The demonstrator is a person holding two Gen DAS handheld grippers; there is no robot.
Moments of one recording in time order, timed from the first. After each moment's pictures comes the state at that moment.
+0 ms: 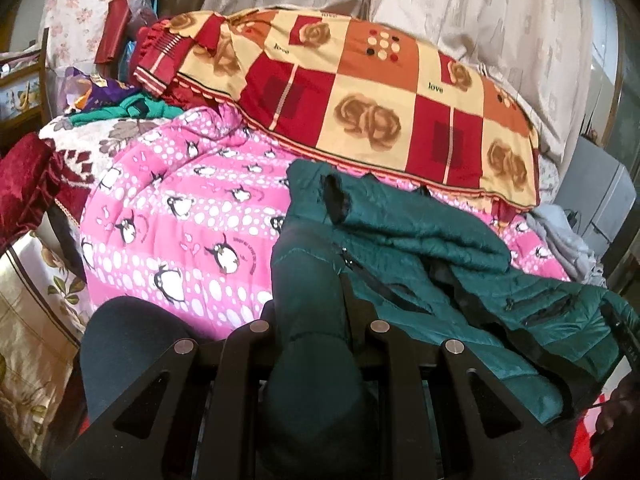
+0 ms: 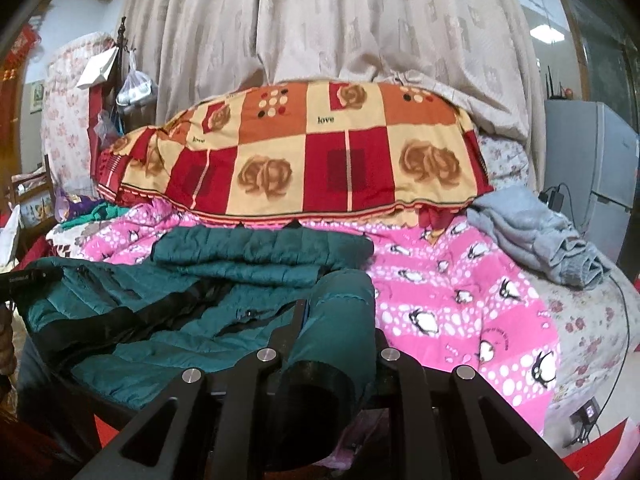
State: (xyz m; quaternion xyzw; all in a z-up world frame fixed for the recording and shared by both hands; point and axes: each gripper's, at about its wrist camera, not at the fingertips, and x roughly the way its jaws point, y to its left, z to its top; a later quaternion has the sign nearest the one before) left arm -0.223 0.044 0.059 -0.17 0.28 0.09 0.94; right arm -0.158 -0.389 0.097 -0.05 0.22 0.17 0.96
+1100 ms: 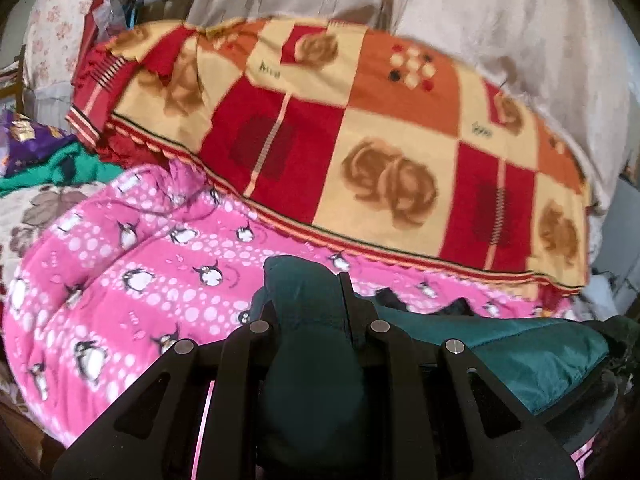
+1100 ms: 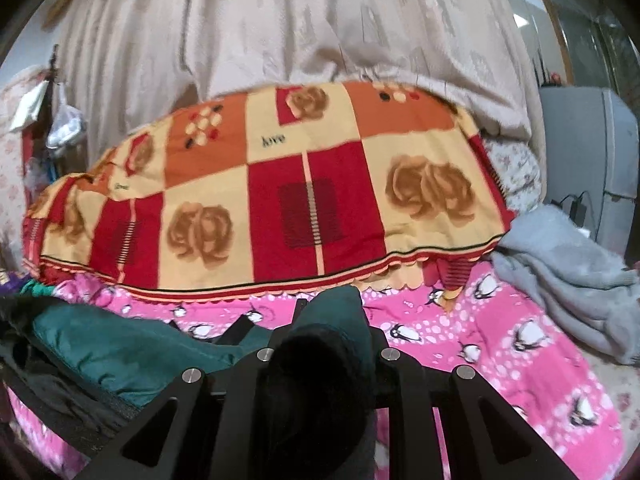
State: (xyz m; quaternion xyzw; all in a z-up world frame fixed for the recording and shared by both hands) left arm 0.052 0.101 0.075 -0.18 0.24 0.12 0.95; right arm 0.114 -0.321 0.109 0.00 0.22 0.10 0.97
